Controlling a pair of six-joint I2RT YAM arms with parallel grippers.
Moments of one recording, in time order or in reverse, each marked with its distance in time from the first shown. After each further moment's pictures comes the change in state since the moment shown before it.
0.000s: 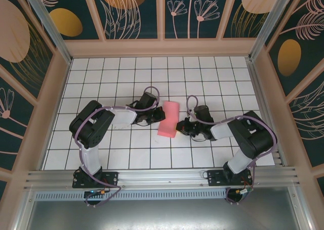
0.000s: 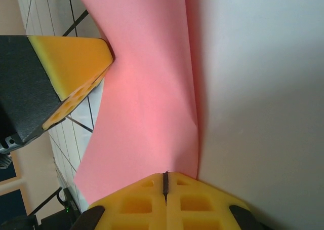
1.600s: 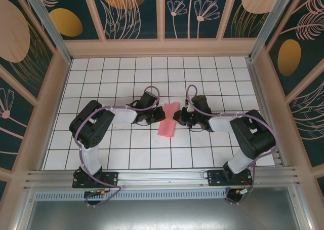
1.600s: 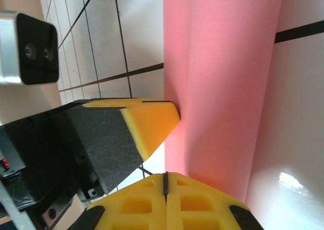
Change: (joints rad) left arm 0.000 0.001 0.016 -0.030 0.000 0.000; right arm -0.011 0.013 0.176 -0.114 0.017 0.053
